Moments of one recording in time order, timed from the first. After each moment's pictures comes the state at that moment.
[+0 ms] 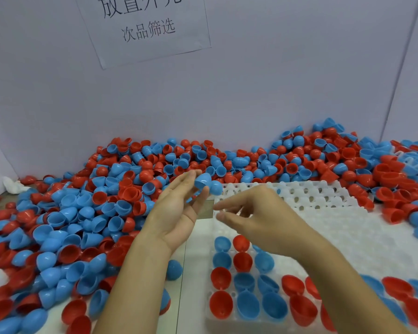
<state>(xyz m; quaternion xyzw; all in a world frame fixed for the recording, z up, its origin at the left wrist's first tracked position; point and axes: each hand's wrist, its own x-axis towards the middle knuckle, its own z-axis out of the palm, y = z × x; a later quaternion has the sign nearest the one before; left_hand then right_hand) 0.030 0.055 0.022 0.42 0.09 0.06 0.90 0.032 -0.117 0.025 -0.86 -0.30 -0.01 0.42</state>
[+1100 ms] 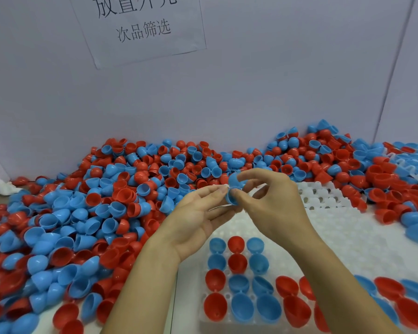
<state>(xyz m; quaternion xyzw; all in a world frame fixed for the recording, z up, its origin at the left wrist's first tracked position) 0.029 0.033 0.014 0.57 -0.02 -0.09 0.82 0.045 -0.123 0.018 -0.83 -0.14 -0.18 0.51</state>
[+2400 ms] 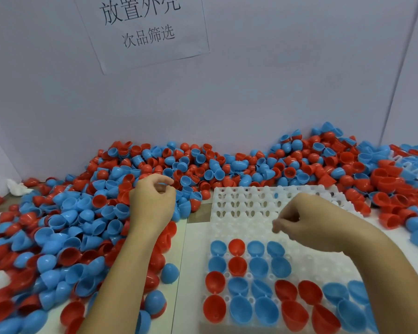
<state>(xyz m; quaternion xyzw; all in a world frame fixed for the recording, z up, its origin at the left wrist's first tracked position) 0.045 0.089 0.016 0.85 0.16 0.30 0.39 0.052 -0.189 0.031 -0.96 -0.14 0.09 0.24</state>
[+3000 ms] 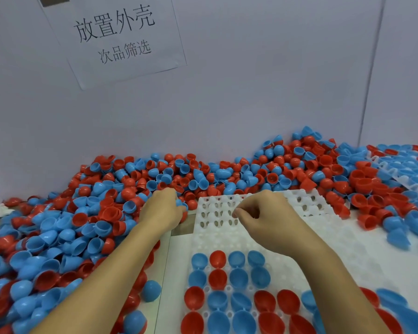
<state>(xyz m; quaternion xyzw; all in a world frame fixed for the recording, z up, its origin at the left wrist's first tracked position) 0.090 0.057 0.020 0.98 0.11 0.09 0.13 0.057 -0.165 0.020 -0.89 -0.18 -0.05 0.41</state>
